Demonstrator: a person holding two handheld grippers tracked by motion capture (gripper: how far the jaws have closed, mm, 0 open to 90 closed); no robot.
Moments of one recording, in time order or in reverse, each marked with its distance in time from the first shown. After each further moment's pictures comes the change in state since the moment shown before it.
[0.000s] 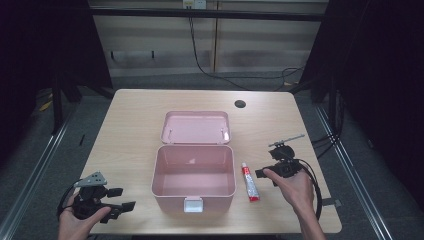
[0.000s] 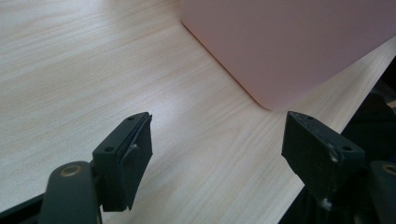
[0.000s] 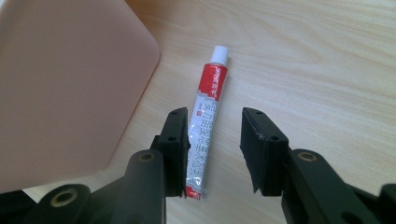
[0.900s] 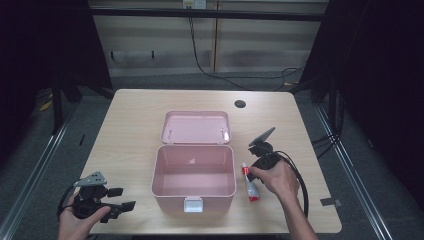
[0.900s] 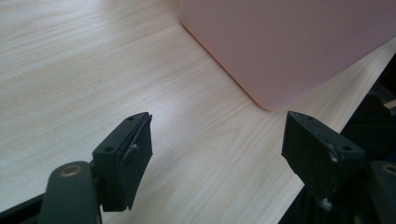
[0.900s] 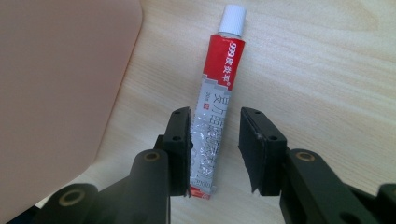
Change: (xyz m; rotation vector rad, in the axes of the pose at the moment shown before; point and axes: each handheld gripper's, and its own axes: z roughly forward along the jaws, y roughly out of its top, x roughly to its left) left arm 0.001 0.000 0.001 -0.003 -0.007 -0.001; right arm 0.017 0.032 0.044 0.326 -0.072 0.013
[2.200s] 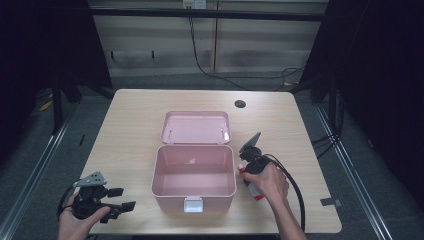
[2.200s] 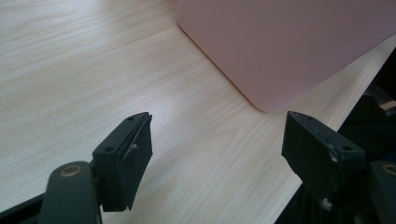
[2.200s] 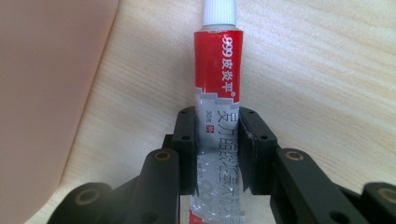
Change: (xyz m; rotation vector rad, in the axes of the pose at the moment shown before) left arm -0.001 0.000 -0.001 -0.006 -0.009 -0.002; right arm 0.014 0.009 0.033 0.080 -0.104 -0.037
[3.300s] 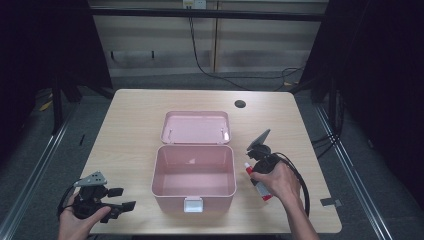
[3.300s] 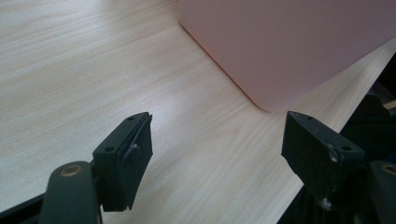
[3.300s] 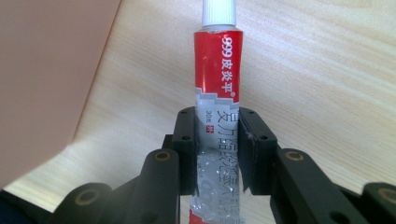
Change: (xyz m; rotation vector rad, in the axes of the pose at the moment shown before) left arm 0.000 0.000 0.001 0.005 0.007 -0.002; right arm -0.008 -0.017 -0.032 -0.006 0.015 -0.018
